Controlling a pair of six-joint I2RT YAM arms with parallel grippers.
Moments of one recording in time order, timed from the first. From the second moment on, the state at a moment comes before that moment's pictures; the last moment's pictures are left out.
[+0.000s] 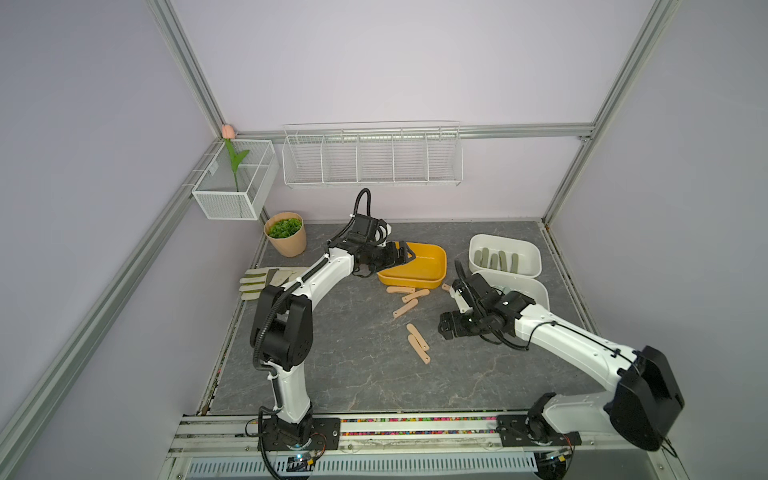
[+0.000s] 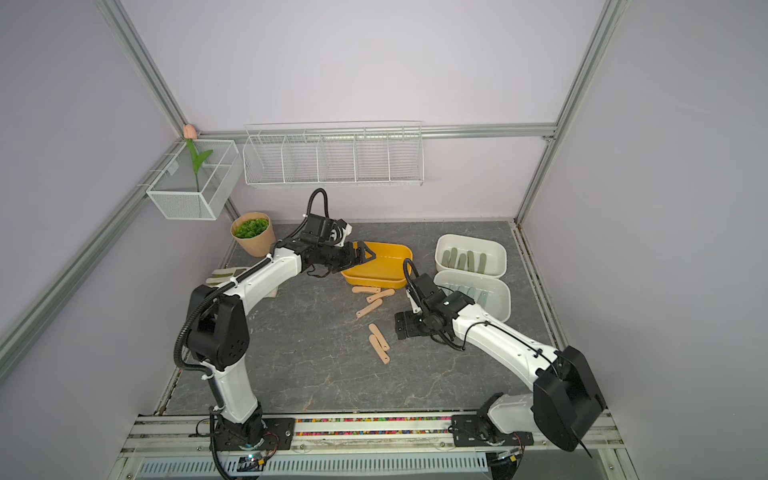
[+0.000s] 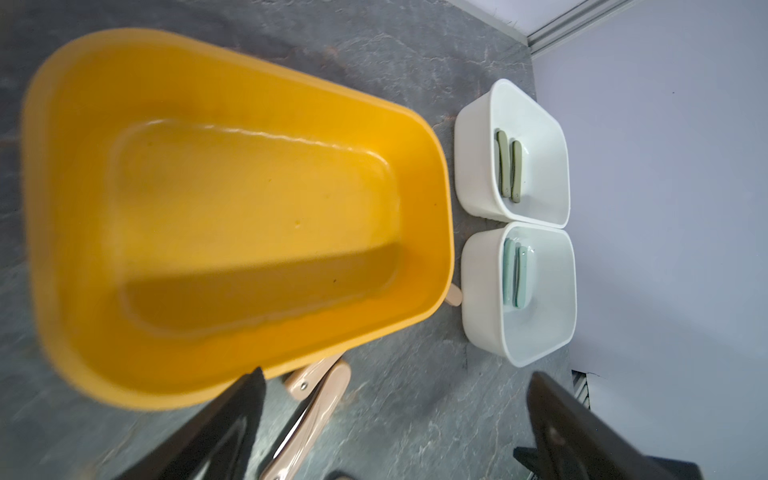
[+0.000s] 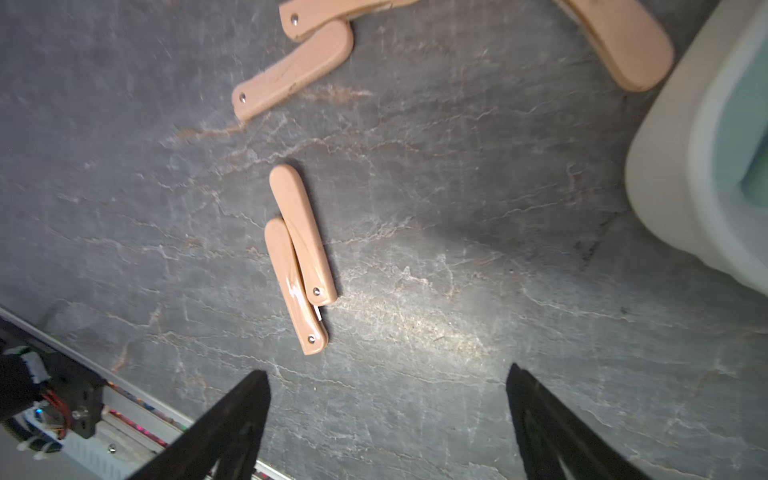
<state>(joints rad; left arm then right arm) -0.44 1.83 1.45 -0.45 0.48 -0.53 0.72 1.38 0.95 -0.74 -0.07 0.48</state>
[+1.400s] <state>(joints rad) -0.28 1.50 1.07 -0.38 0.52 -0.57 1.00 1.77 1.12 -0.80 0.18 0.55</state>
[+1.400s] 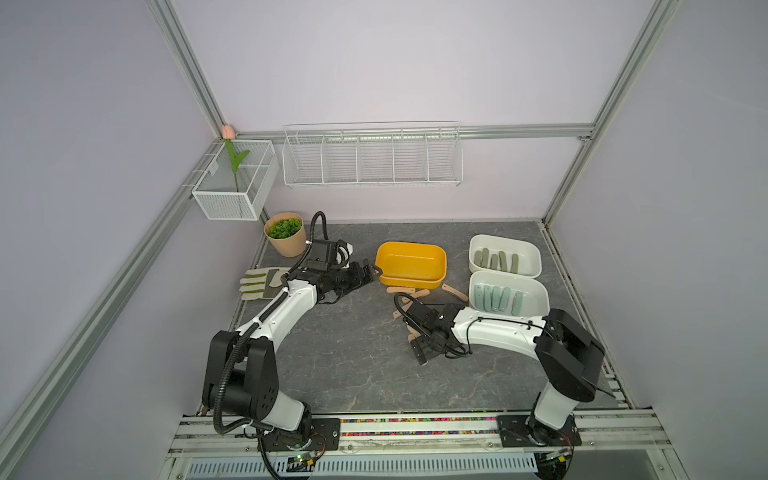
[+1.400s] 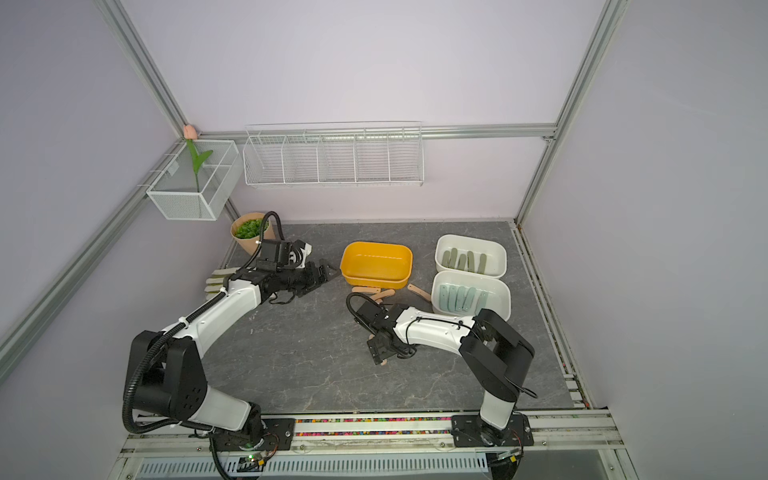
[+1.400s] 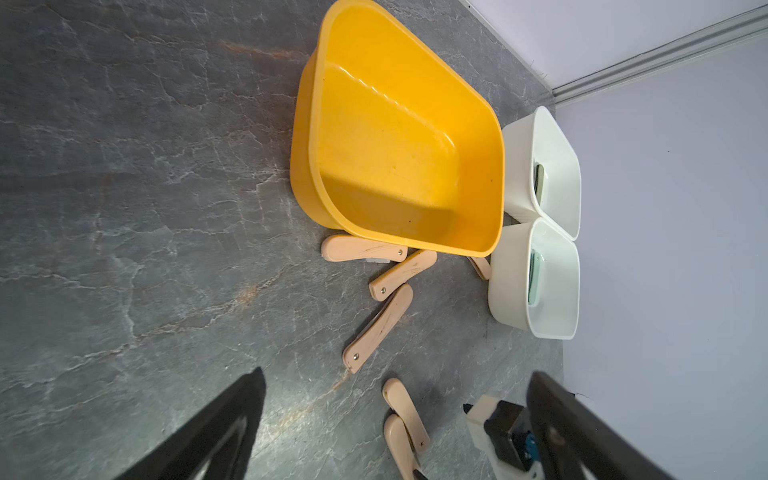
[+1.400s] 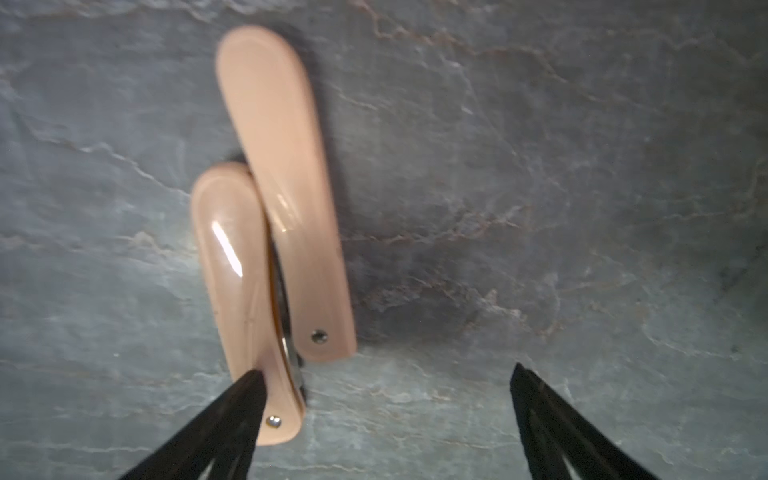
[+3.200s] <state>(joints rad) -0.33 1.29 0.98 -0.24 0.55 -0.77 0.98 1.80 1.13 -0.79 0.18 0.62</state>
